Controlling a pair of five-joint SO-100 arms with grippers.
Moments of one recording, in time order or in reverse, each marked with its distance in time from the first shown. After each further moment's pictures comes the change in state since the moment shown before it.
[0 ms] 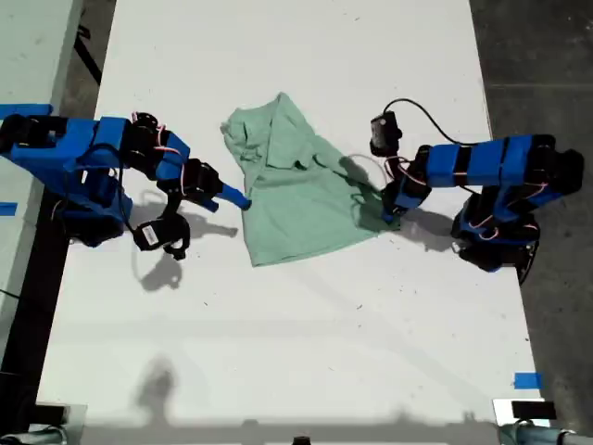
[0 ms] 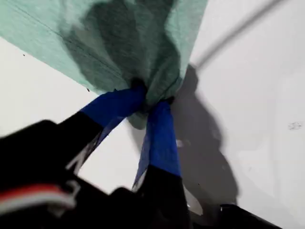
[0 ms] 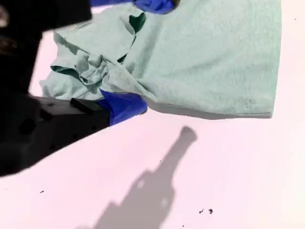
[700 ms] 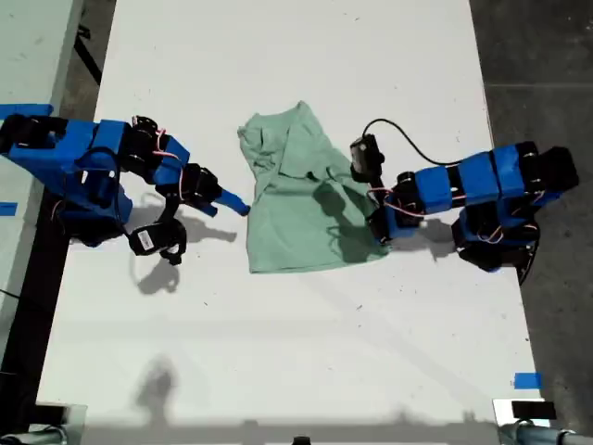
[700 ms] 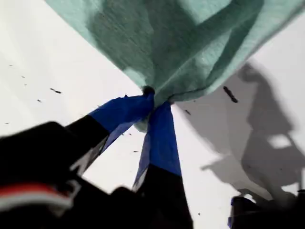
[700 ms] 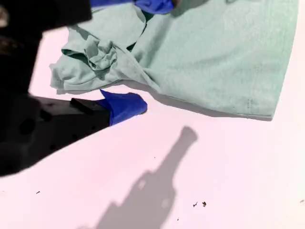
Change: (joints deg) arm 0 2.3 0.0 0.0 0.1 -0.5; arm 1 -22.8 -6.5 -20.2 13.1 18.2
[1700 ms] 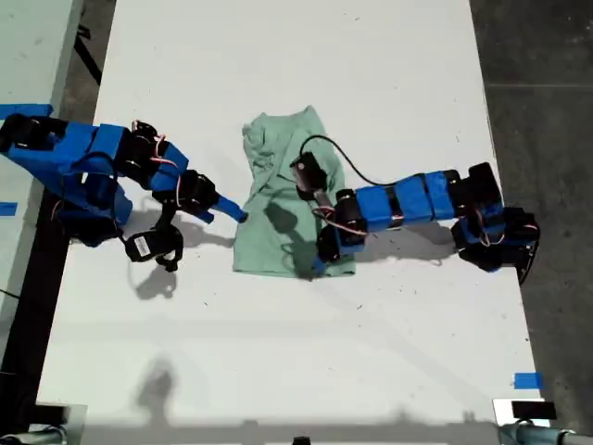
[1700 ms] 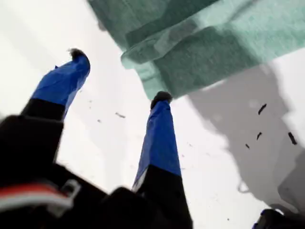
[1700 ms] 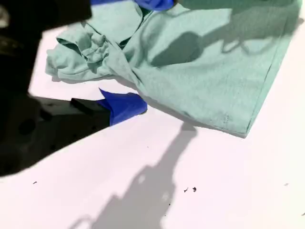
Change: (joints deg) arm 0 3.0 0.0 0.0 1.1 -3.3; arm 1 -5.4 -38.4 -61.1 24.8 -1.1
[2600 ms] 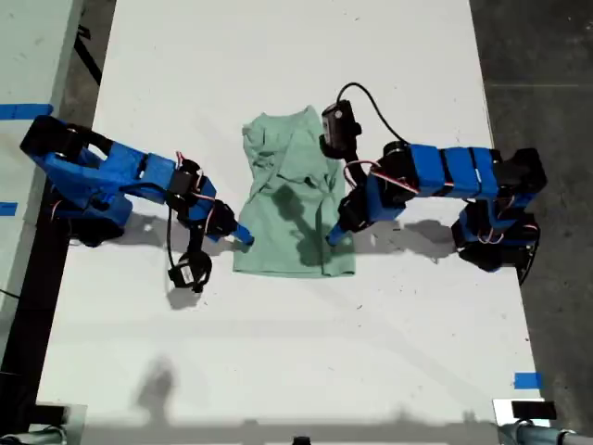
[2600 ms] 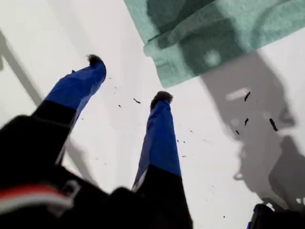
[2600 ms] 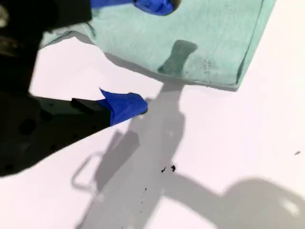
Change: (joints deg) arm 0 2.0 -24.7 -1.3 -8.8 -1.1; arm 1 3.9 20.3 6.8 1.8 -2.8
